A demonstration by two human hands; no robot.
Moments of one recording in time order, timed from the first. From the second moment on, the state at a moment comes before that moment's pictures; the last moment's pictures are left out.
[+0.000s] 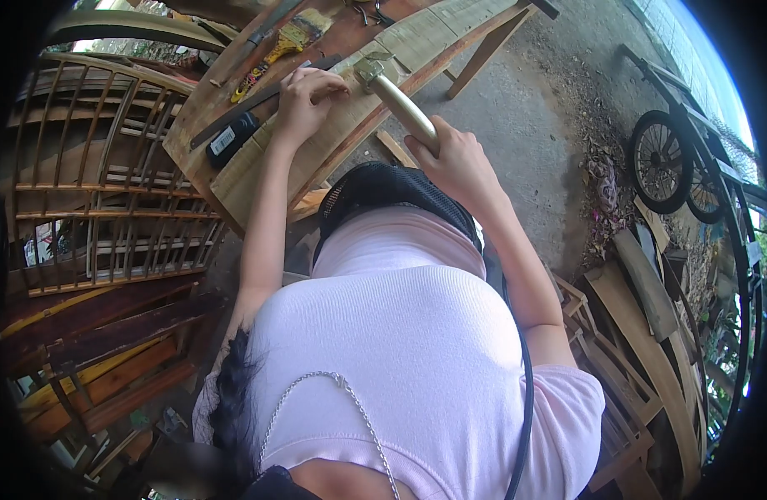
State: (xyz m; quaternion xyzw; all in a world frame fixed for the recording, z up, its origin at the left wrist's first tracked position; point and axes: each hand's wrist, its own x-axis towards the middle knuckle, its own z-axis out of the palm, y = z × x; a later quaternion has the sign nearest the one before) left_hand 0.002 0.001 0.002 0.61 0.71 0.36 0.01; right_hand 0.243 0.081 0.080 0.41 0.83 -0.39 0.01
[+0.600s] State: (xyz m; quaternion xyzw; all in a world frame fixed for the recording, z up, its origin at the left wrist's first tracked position) left_hand 0.006 -0.001 0.007 0.62 0.71 0.34 -0.02; right_hand 0.243 0.081 0.081 0.41 0.82 -0.40 0.01
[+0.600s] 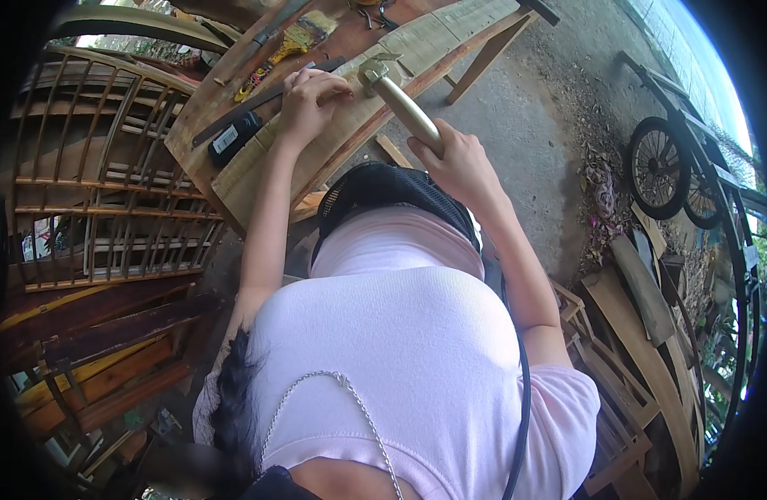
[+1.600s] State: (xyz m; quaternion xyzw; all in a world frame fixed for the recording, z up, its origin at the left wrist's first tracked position) left_hand 0.004 -0.002 0.001 0.61 0.71 0.35 -0.06; right_hand 0.240 0.071 0.102 0.37 0.87 -0.34 0.00
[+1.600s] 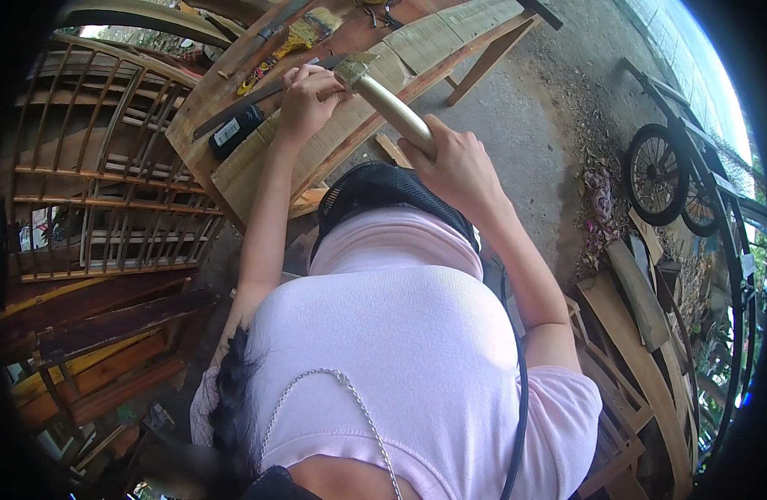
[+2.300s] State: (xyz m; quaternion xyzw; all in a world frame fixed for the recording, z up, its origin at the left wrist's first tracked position) left_hand 0.004 -0.001 0.002 0.62 0.70 0.35 -0.07; right_hand 0.240 0.074 0.103 0.37 0.86 -0.36 0.00
